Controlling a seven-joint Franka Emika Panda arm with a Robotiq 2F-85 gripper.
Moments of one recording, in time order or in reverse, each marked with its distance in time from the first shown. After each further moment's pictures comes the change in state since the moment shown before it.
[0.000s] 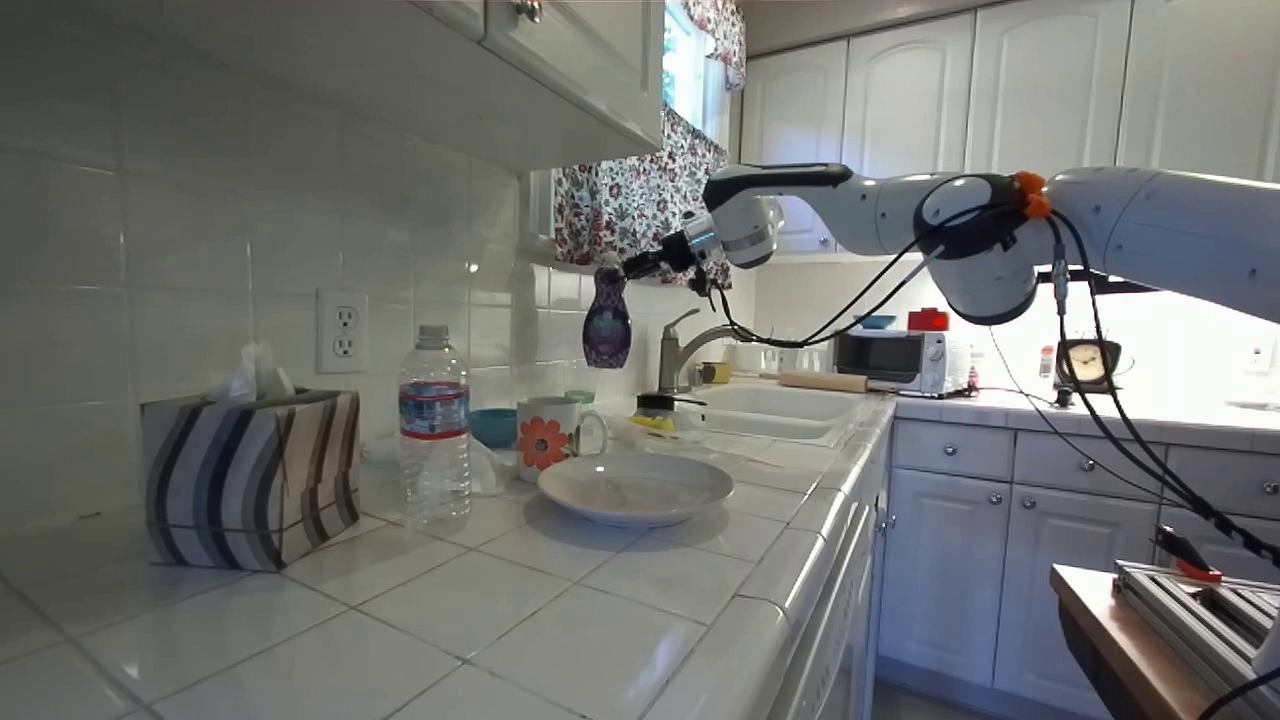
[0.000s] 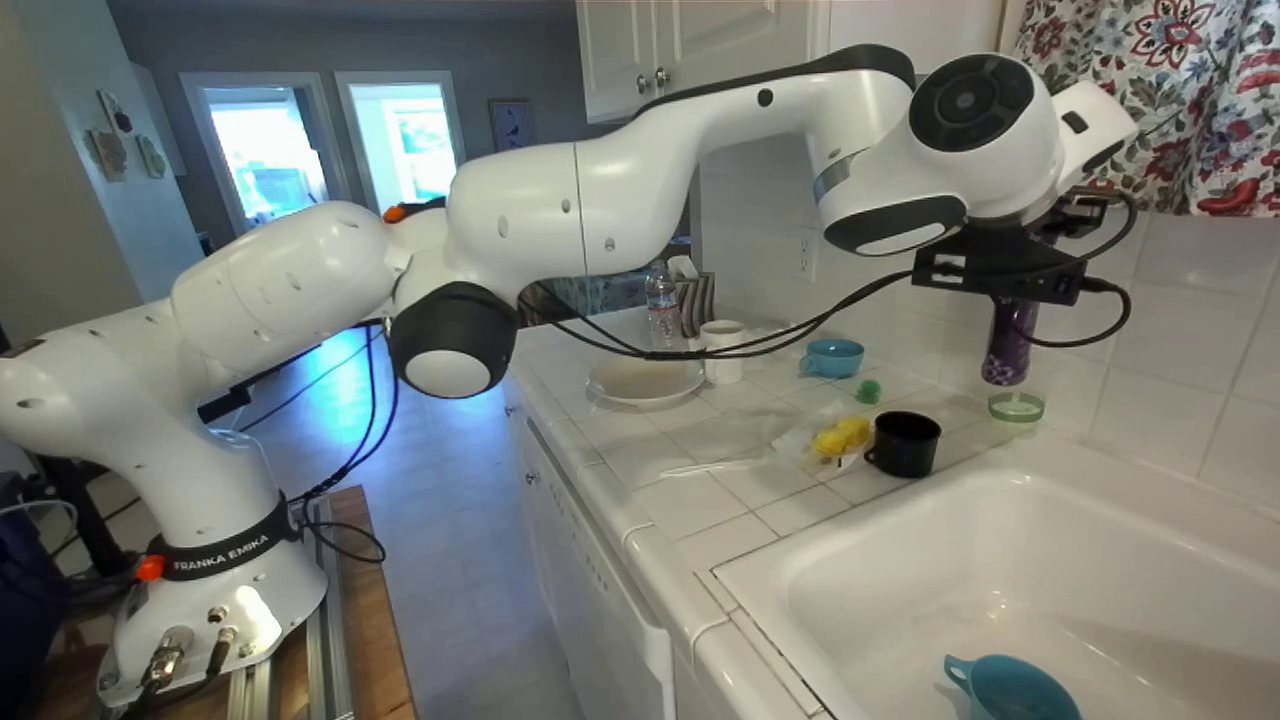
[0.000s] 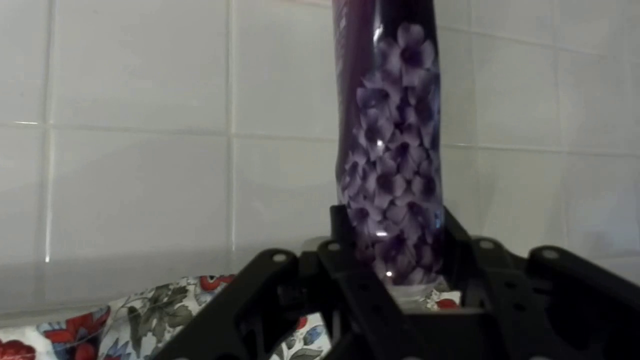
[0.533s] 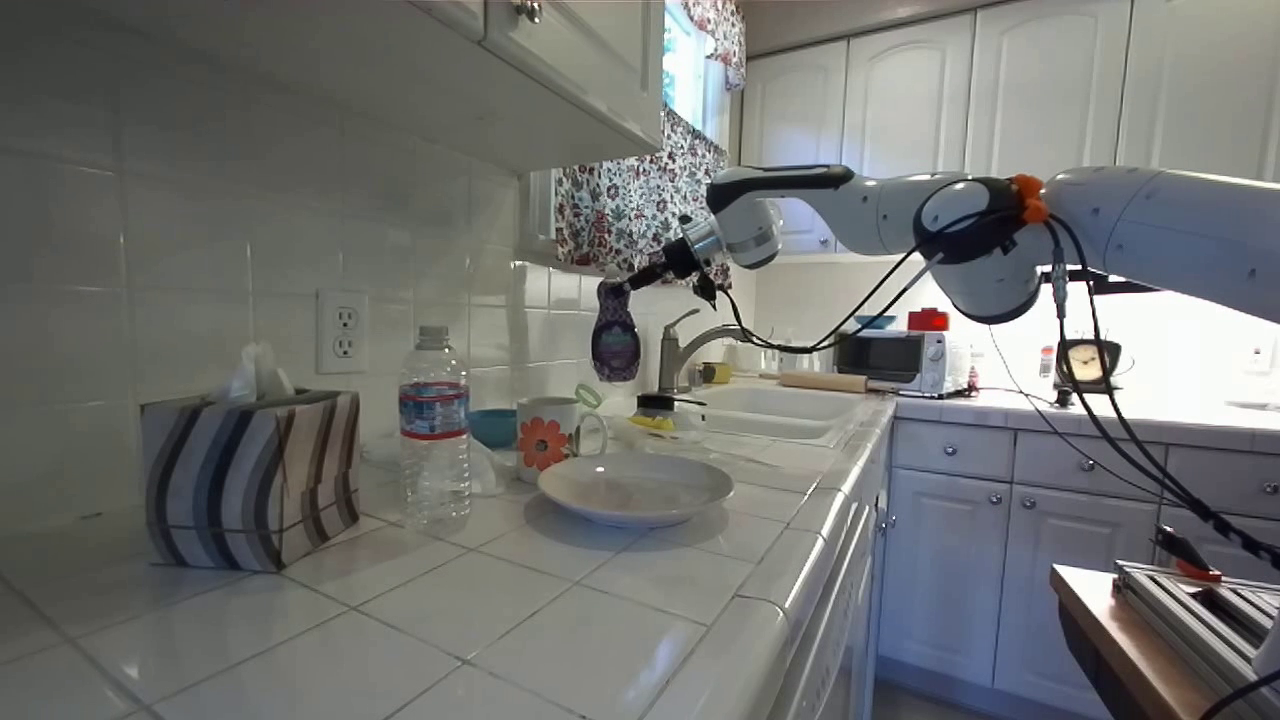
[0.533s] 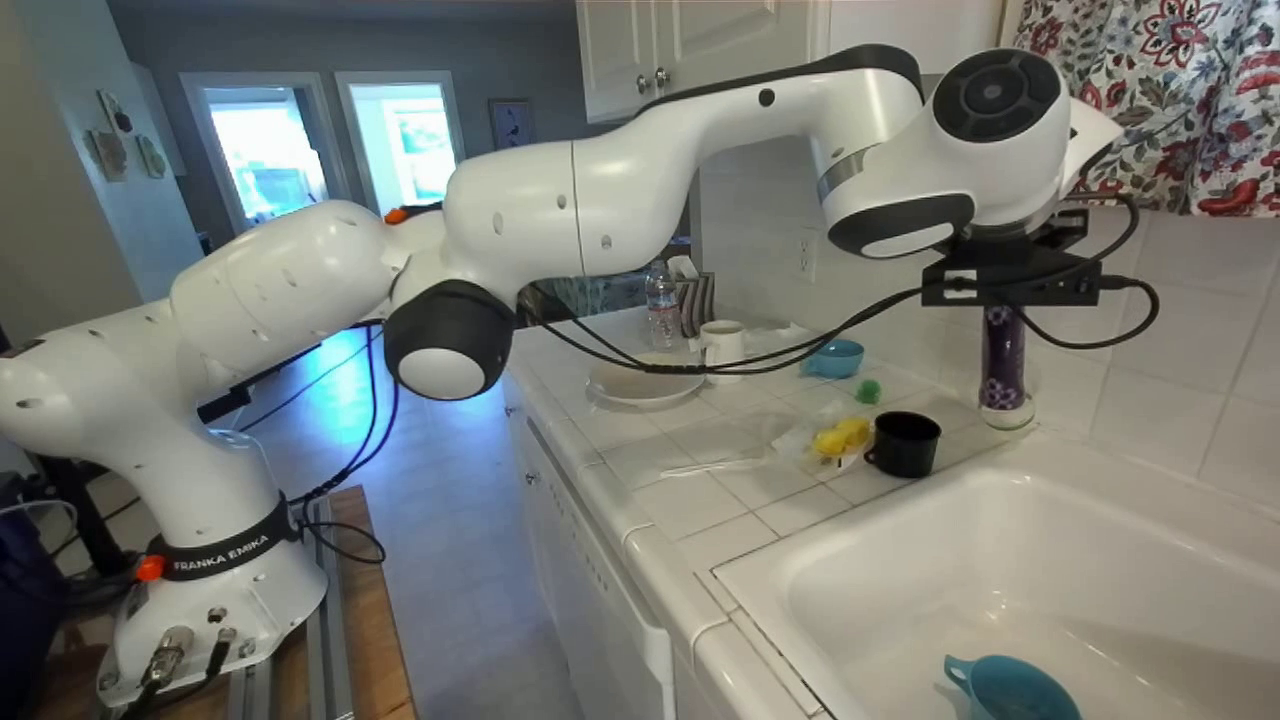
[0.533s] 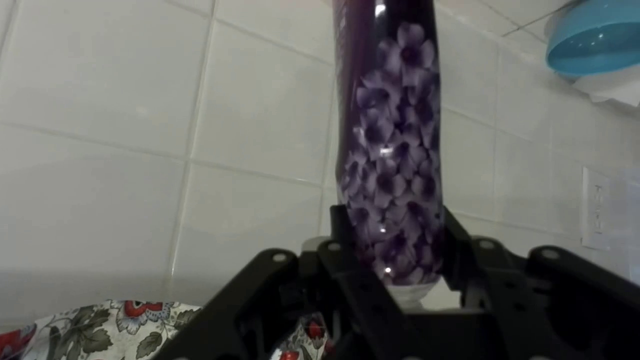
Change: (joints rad) arm -0.004 -0.004 -0.054 0.005 0.000 -0.137 -0.172
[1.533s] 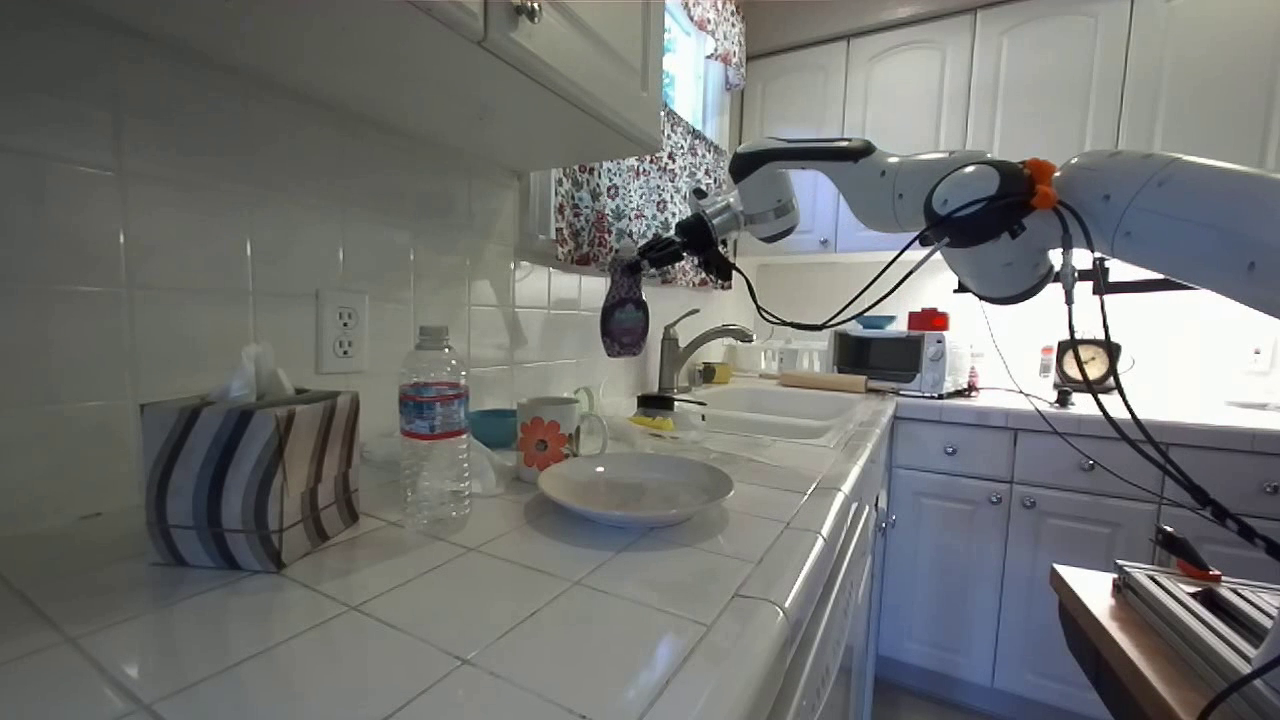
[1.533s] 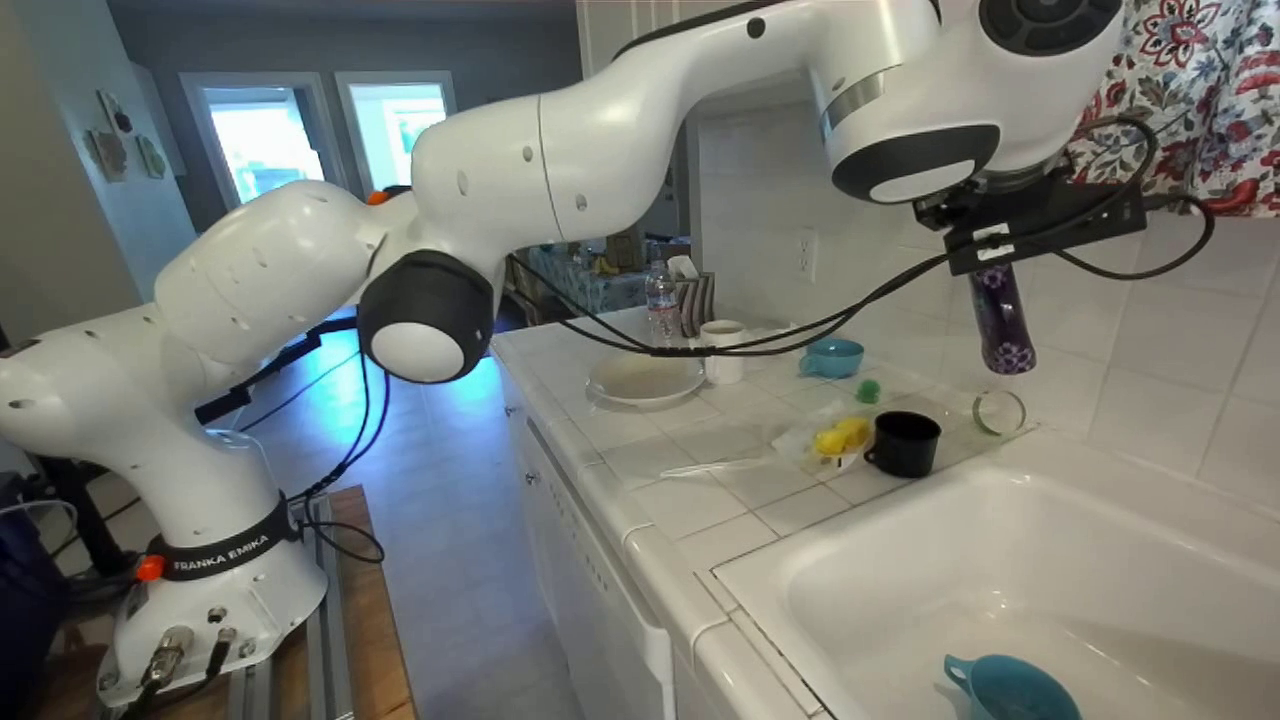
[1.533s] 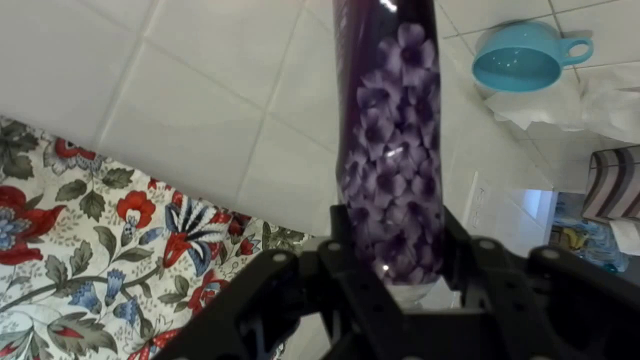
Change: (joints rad) arm -0.049 -0.076 -0.021 0.002 0.093 -0.232 -0.300
